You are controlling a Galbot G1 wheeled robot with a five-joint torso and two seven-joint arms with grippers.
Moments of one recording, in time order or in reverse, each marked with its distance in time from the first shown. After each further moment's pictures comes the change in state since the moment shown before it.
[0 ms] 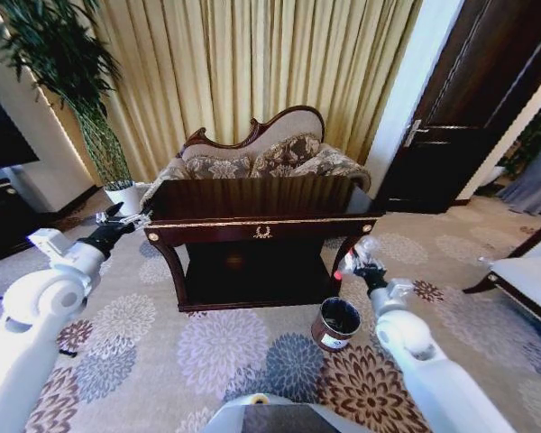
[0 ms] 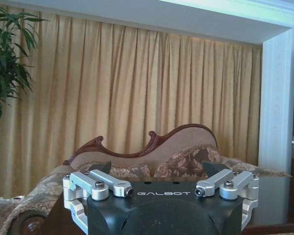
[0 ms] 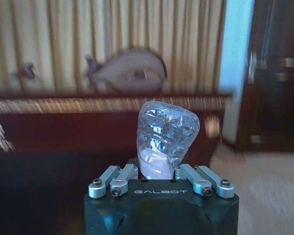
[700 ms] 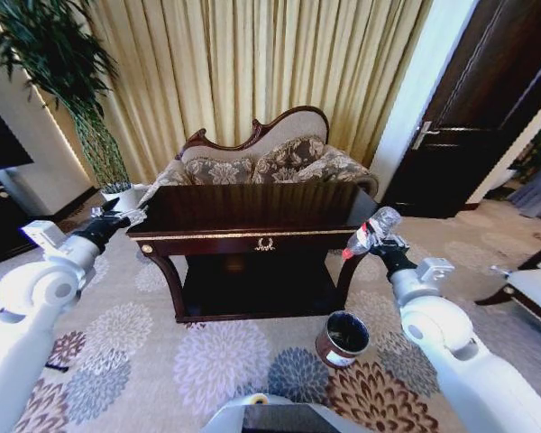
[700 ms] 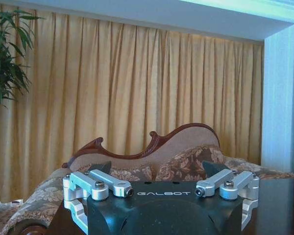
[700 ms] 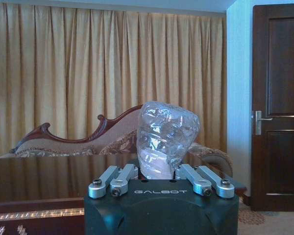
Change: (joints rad) left arm -0.075 0.048 0.021 0.059 -0.028 0.024 0.024; right arm -0.094 -0.181 0.141 0.472 0.190 -0.106 0.175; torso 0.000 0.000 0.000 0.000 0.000
